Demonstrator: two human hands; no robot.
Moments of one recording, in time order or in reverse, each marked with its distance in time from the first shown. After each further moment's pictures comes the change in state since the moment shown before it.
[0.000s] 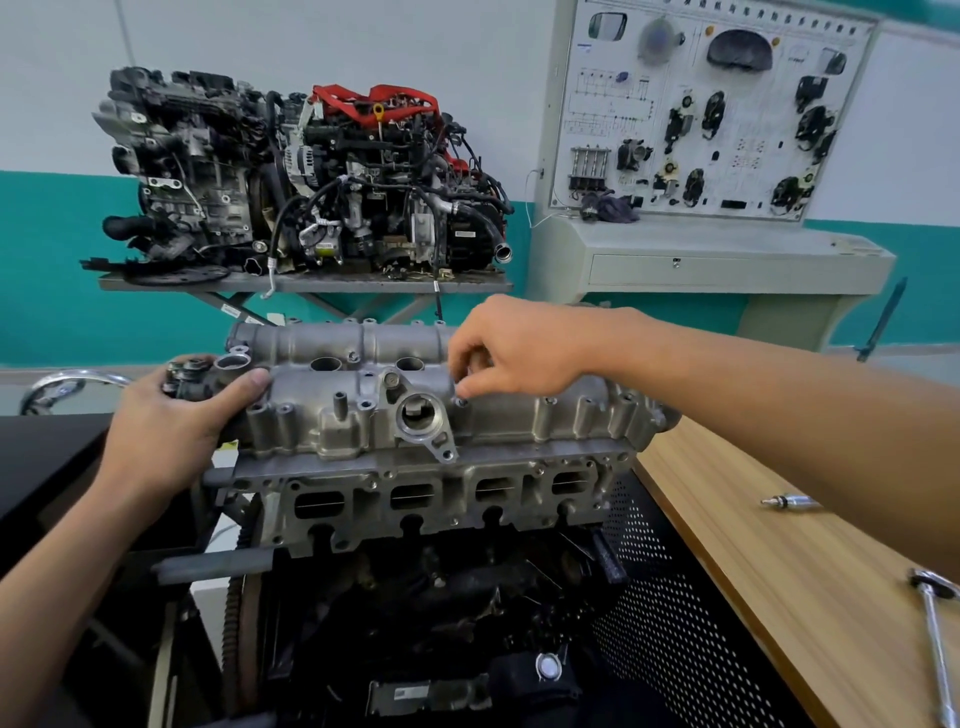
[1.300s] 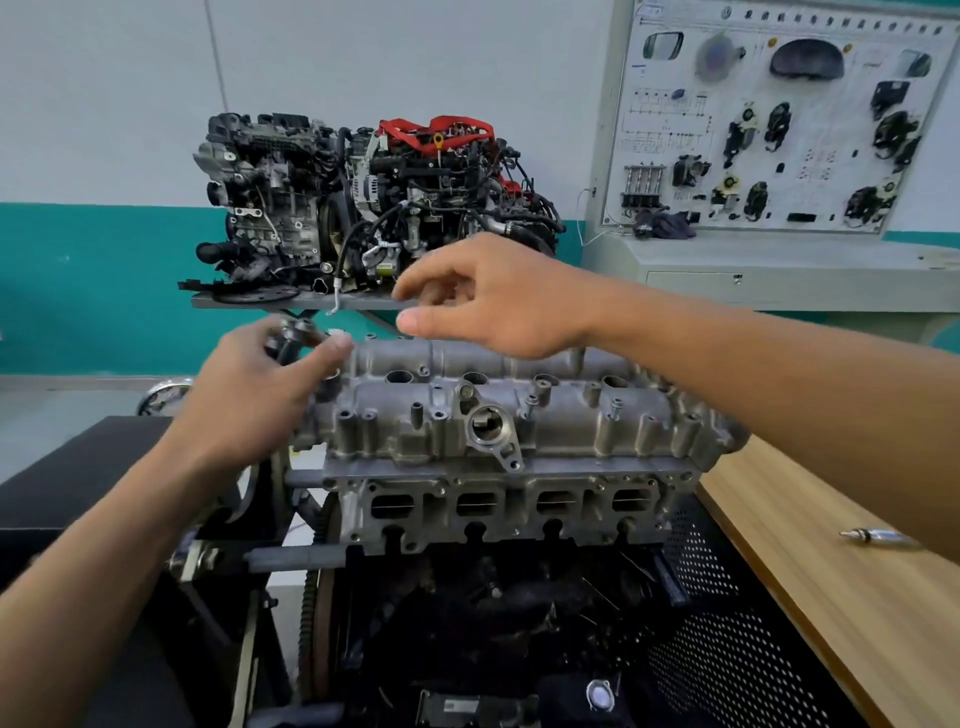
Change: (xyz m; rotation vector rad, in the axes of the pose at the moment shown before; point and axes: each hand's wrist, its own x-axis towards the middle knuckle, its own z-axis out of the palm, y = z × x) left_hand -0.025 0.107 -0.012 0.214 -0.096 0.030; right_hand 0.029 -0.075 -0.051 0.377 0.302 -0.065
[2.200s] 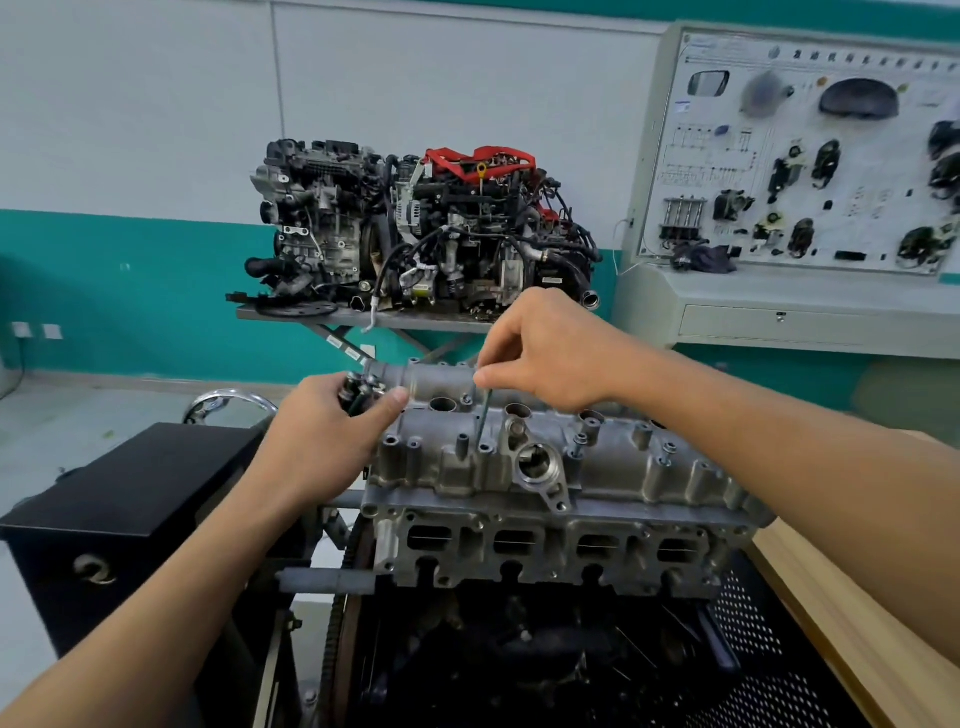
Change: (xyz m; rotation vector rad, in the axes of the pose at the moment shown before) left_hand 0.000 -0.016 0.012 0.106 -0.011 -0.031; right_hand 0.014 0.023 0.022 -0.125 0.049 0.112
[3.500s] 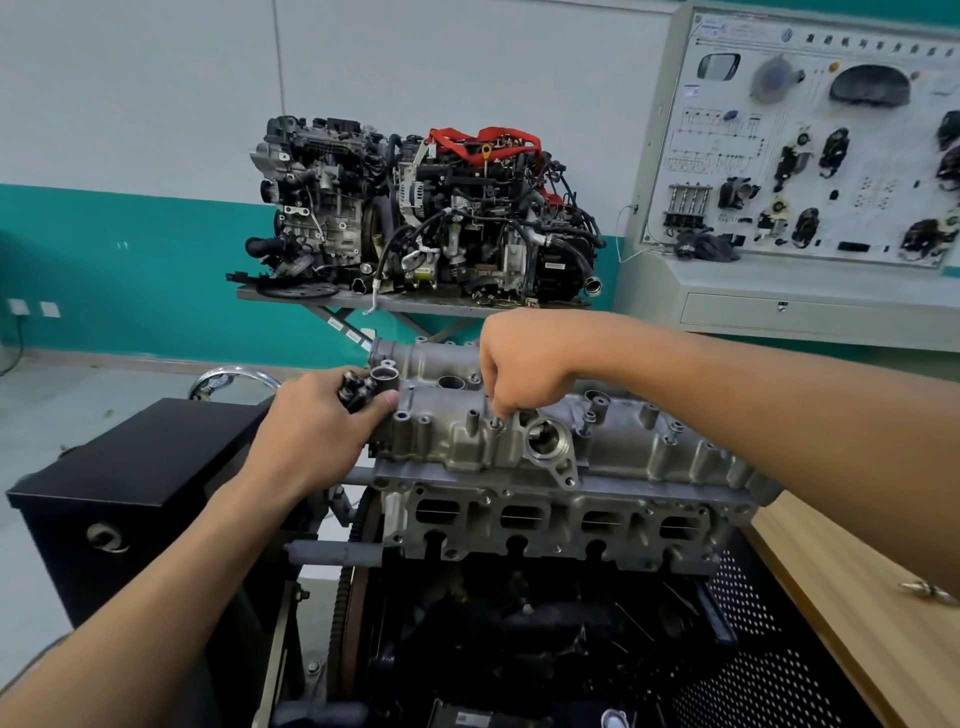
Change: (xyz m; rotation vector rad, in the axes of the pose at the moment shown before) left_hand 0.003 -0.033 -0.001 0.216 0.053 0.041; right_hand 0.018 -0.033 0.012 -0.448 -0.551 0.180
